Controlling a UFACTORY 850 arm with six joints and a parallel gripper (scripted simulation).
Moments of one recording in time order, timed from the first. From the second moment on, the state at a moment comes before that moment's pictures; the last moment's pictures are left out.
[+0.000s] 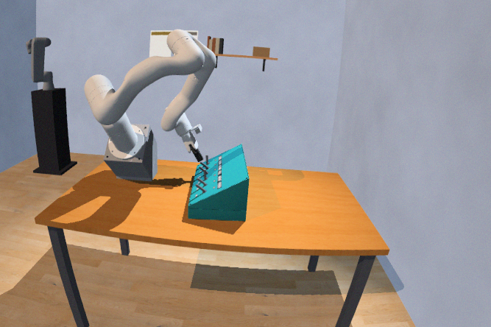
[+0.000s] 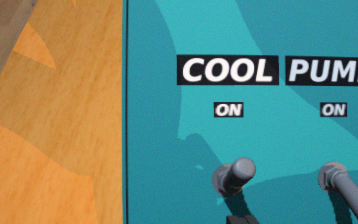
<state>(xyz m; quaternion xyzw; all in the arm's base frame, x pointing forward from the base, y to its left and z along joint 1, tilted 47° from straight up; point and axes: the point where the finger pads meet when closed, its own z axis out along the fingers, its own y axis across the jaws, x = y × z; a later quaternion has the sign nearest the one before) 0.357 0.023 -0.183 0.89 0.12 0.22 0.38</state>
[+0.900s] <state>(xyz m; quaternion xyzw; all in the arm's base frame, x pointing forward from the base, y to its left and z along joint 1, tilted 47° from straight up) 0.304 0.089 -0.119 0.89 0.12 0.23 0.38</state>
